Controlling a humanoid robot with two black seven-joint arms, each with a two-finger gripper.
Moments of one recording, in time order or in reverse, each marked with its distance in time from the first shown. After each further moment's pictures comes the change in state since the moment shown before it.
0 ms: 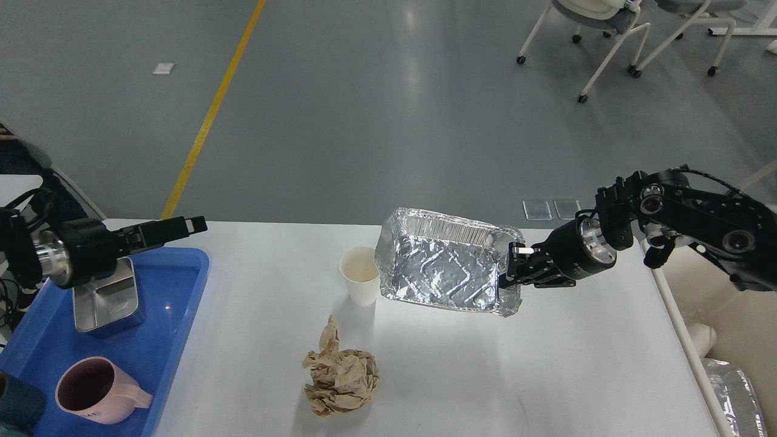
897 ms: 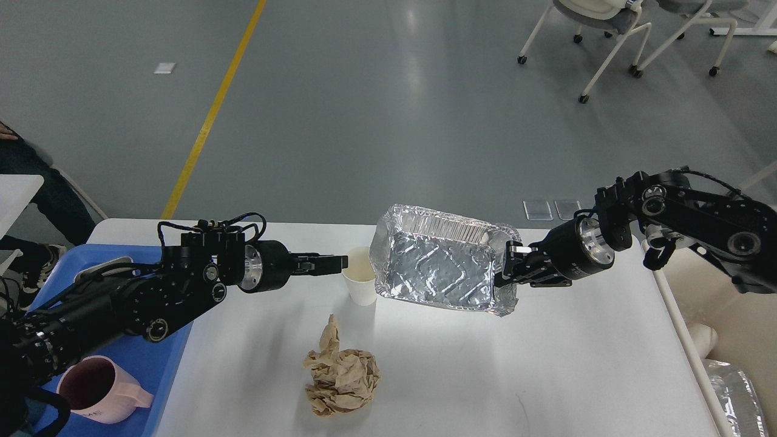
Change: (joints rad) left arm -0.203 -0.668 0.281 0.527 0.208 0.036 0.001; right arm -0.011 -0.017 0.019 0.041 0.005 -0.015 0.002
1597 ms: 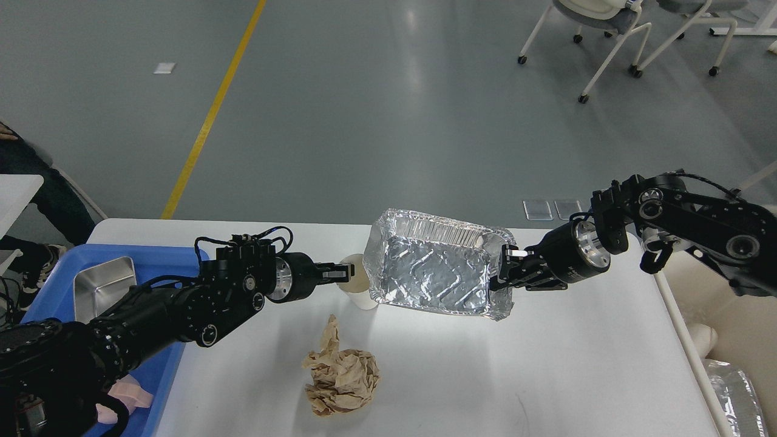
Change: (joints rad) left arm -0.001 -0.197 0.012 0.237 -0.022 0.027 0.007; right arm -0.005 0.000 0.005 0.024 0.001 -0.007 0.000
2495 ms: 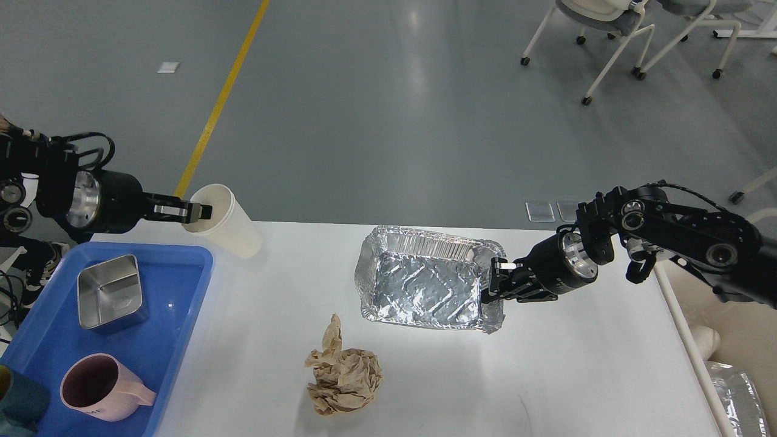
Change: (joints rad) left arm -0.287 0.848 -0.020 -0.726 -0.004 -0.382 -0.004; right arm -0.011 0.048 -0.034 -0.010 -0.001 -0.006 -0.001
